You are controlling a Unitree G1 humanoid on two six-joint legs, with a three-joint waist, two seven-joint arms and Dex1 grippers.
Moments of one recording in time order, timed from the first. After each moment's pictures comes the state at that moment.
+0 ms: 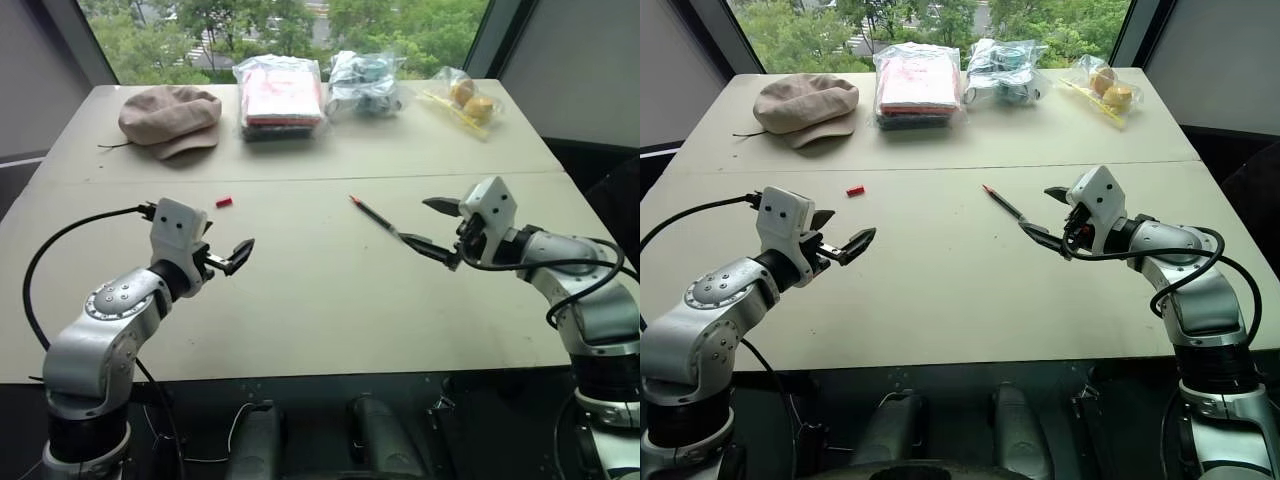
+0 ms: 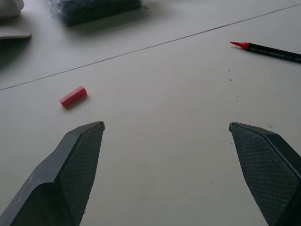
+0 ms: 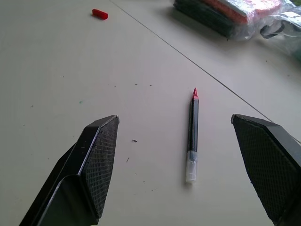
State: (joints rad) left arm -0.21 0.47 0.22 -0.63 -0.41 1.01 -0.35; right arm -0.37 -0.72 -0.09 -0.21 0.33 0.47 0.82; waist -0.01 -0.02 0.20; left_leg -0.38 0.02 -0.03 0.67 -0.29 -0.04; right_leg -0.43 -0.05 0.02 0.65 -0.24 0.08
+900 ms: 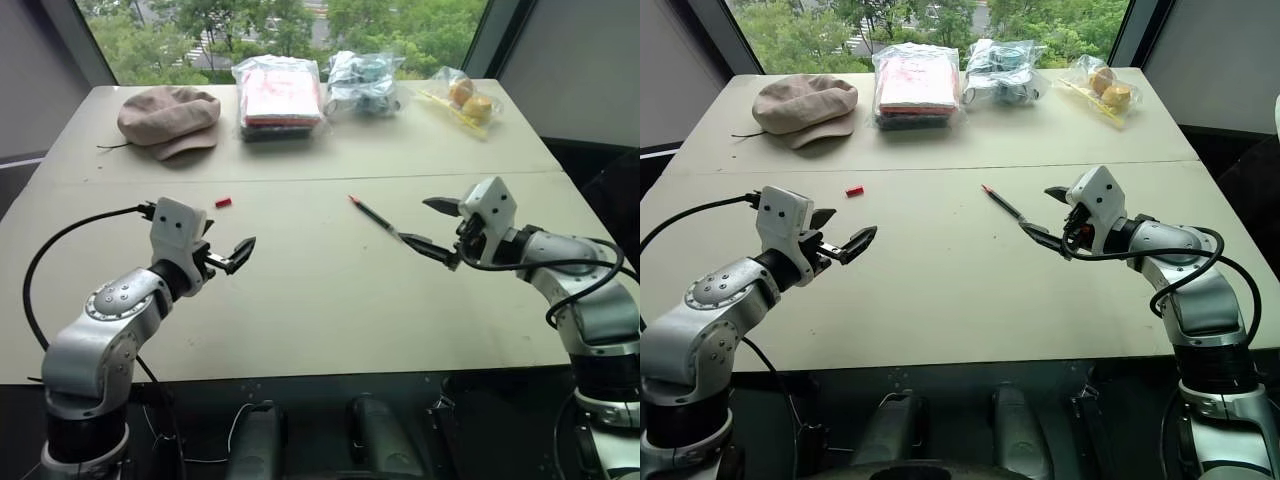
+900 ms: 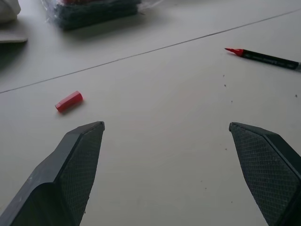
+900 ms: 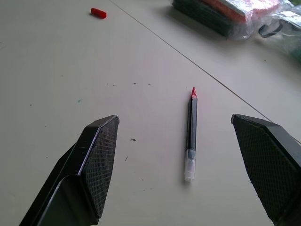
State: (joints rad) left arm -0.21 0.48 0.22 -0.61 -0.45 0.98 -0.33; right arm -0.37 -0.72 -0.08 -0.21 0.33 0.47 0.82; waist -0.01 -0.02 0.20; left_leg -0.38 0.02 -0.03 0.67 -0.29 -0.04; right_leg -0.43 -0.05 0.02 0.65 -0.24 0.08
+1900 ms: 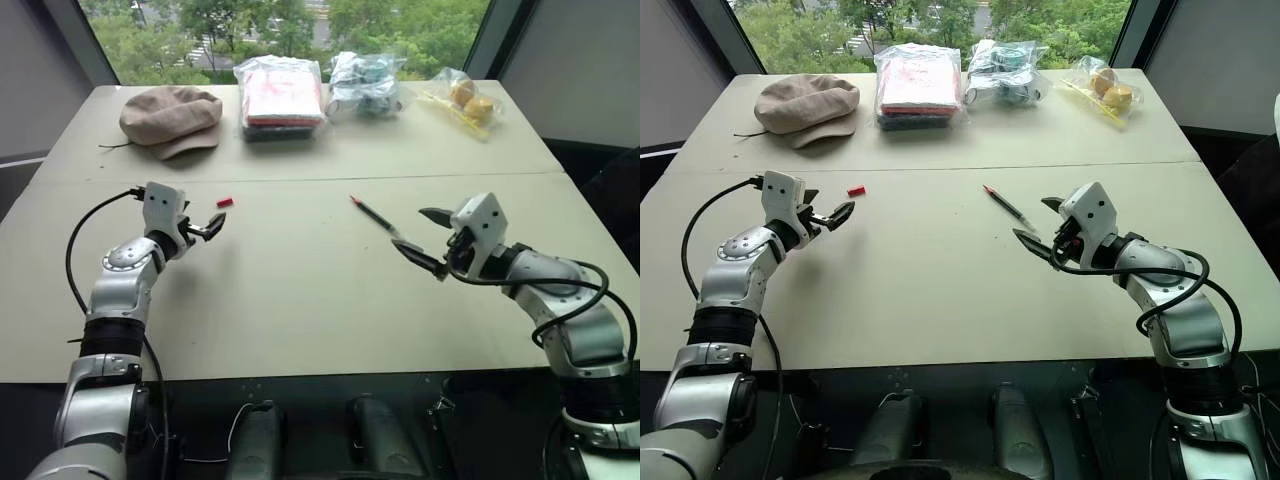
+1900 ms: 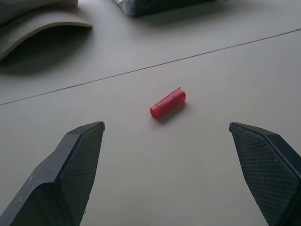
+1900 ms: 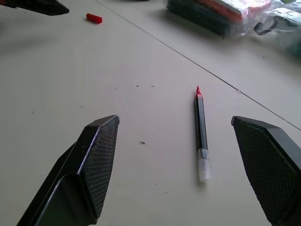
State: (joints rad) left arm -0.61 0.51 0.15 0.57 -0.22 0.19 -0.52; right arm -0.26 -0.64 -0.08 -0.30 0.33 0.47 0.69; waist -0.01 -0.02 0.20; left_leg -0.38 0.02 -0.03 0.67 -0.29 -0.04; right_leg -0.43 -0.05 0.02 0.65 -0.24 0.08
